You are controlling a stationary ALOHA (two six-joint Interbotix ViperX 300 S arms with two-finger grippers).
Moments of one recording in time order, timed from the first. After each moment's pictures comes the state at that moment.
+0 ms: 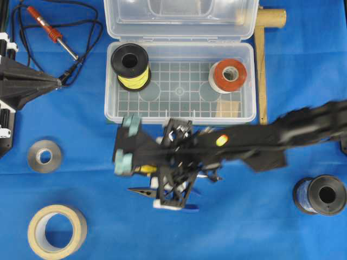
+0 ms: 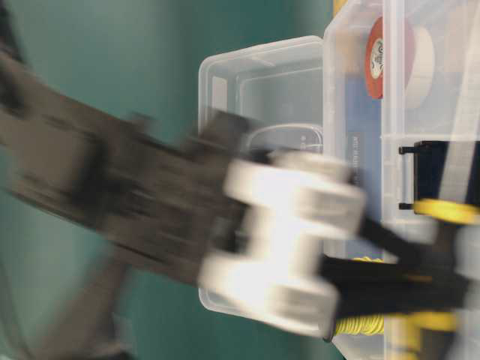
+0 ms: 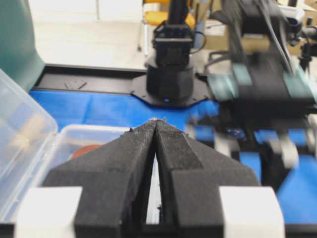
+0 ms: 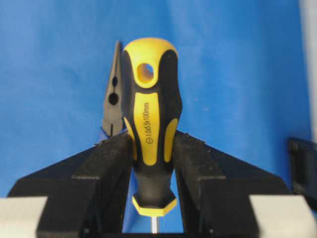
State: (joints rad) left arm 0.05 -1.03 1.19 -0.03 -0.29 0.00; right arm 0.20 0.35 -0.02 -0.02 0.79 0.50
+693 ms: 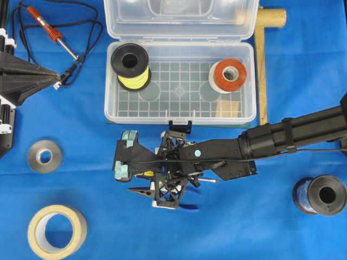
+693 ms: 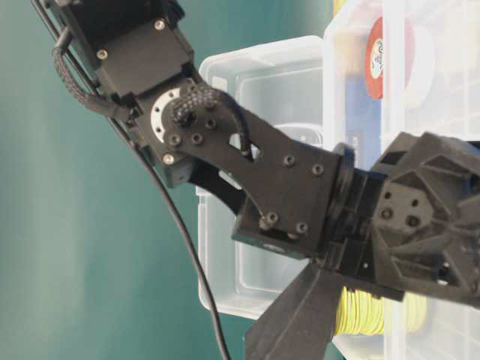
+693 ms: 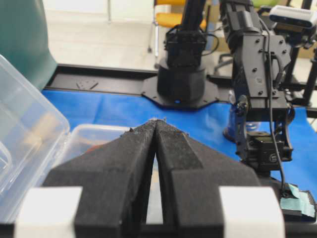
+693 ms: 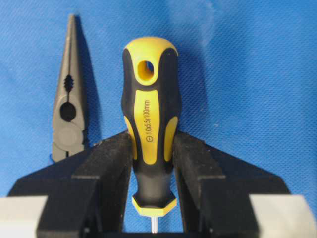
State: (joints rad) left arm 0.08 -1.03 1.19 -0.03 -0.29 0.00; right arm 0.18 0.49 0.02 -0.01 0.68 0.50
